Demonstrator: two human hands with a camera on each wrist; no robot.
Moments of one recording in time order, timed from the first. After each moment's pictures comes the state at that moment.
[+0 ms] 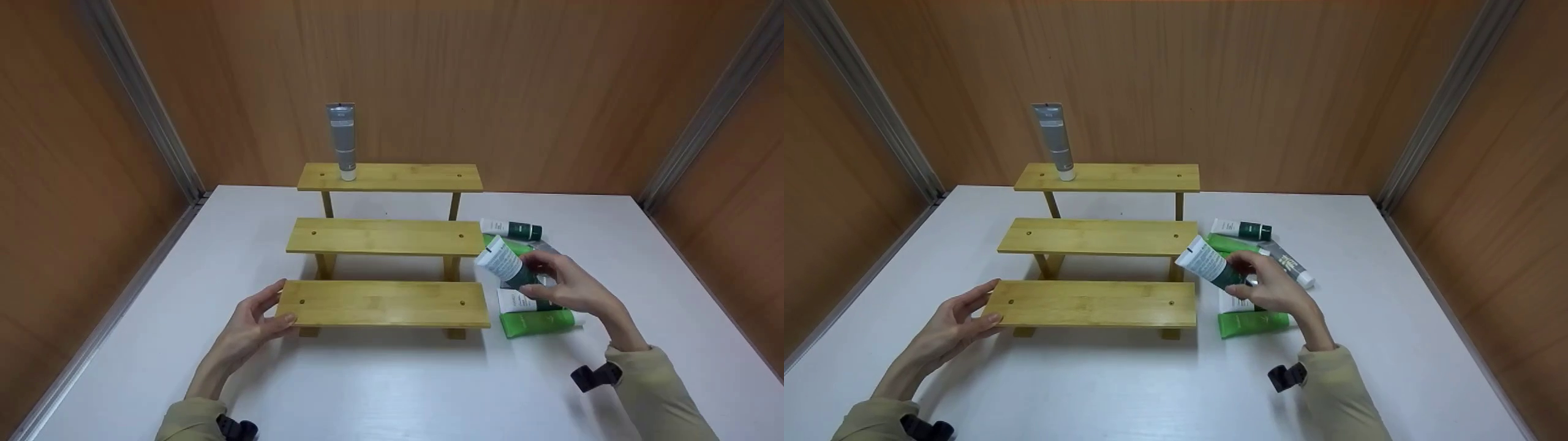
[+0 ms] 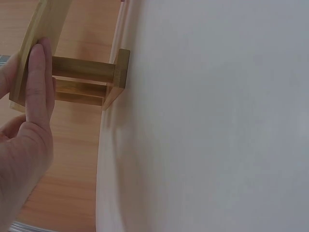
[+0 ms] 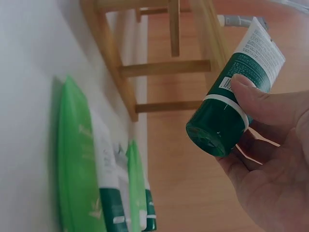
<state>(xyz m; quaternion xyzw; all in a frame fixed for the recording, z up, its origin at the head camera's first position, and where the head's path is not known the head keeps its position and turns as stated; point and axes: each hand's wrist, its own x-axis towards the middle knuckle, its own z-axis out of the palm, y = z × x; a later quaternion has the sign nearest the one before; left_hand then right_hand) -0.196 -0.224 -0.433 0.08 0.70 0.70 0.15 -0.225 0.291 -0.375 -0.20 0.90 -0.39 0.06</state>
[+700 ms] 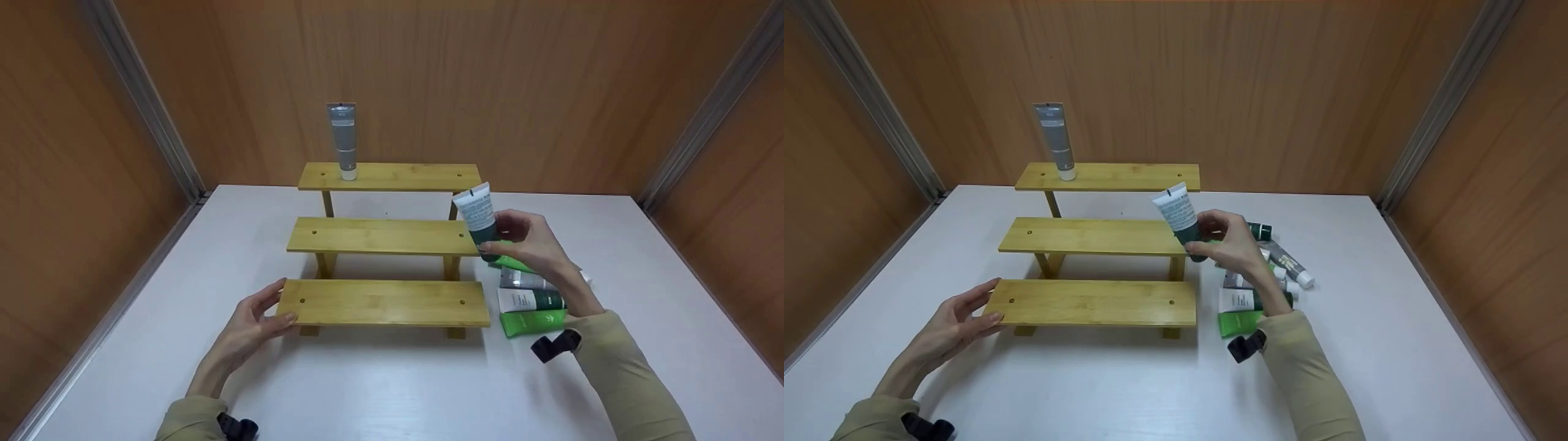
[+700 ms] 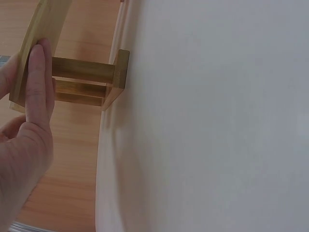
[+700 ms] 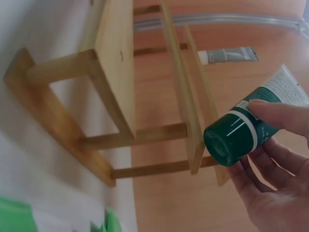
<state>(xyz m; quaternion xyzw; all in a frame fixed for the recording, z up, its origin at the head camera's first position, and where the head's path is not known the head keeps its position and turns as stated) -0.196 -0.224 -0.434 0.07 0.70 0.69 0.14 -0.257 0.233 -0.342 -0.16 0.85 -0.50 -0.04</state>
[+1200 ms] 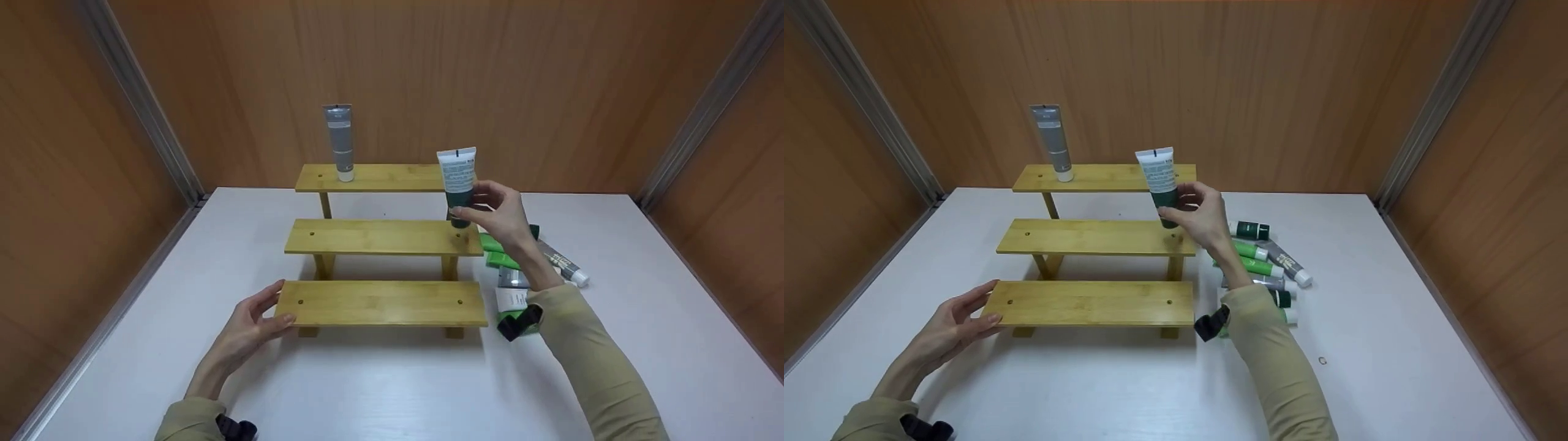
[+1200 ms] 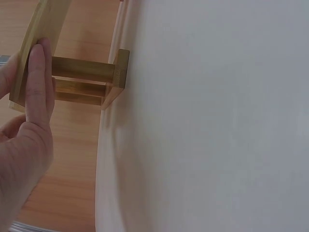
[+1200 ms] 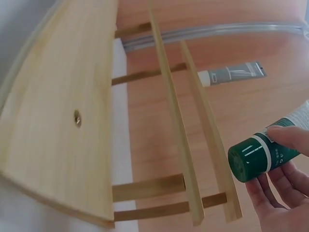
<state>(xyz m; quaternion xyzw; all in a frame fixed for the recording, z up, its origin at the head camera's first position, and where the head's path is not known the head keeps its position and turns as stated) -0.198 -0.228 -0.436 0.07 0.70 0.69 0.14 -0.291 0.188 -0.329 -0.14 0.77 -0.61 -0.11</state>
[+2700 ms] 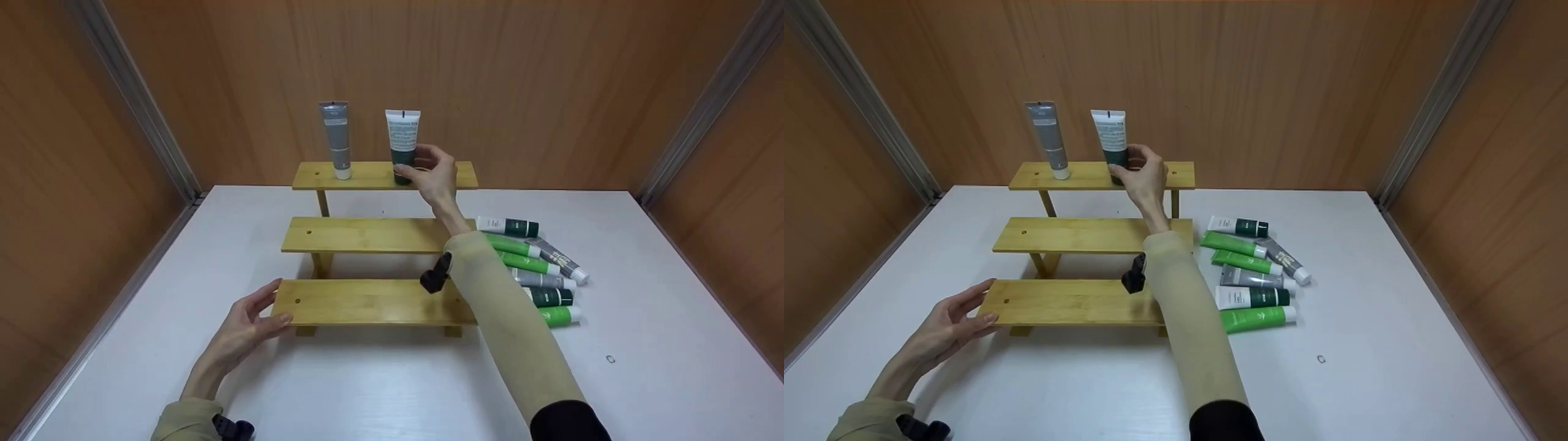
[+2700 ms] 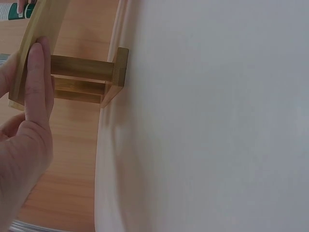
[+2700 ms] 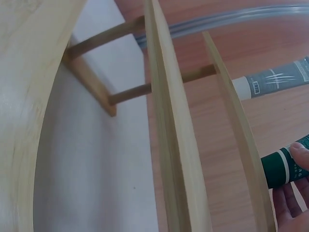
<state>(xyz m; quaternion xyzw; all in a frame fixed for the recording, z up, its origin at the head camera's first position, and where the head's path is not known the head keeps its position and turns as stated) -0.195 -0.229 -0.433 0.07 0.71 0.69 0.14 -0.363 0.092 -0.316 -0.07 0.74 -0.64 -0.17</state>
